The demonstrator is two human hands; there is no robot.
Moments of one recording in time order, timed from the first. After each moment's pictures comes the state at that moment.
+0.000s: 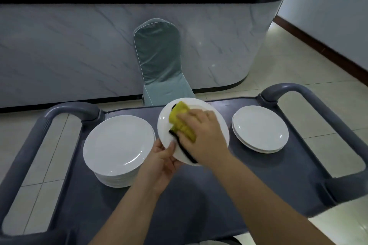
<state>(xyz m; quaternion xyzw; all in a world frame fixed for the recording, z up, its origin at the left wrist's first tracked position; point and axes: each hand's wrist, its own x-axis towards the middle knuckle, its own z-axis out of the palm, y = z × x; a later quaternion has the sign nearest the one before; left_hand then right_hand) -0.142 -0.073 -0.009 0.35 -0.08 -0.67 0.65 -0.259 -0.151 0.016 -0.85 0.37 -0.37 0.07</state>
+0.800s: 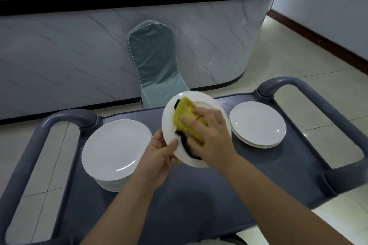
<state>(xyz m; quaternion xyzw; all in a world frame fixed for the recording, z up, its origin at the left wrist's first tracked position) -0.139 -0.080 0.006 0.39 -0.22 -0.65 0.62 -0.289 -0.157 0.010 -0.84 0.32 -0.43 0.00</state>
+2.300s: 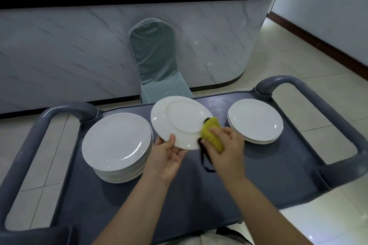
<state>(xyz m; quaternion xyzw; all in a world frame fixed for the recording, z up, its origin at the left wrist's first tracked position) -0.162 -0.081 -0.017 0.30 0.03 -0.65 0.69 -0.323 -0.116 -0.044 -0.70 0.53 -0.45 0.15</state>
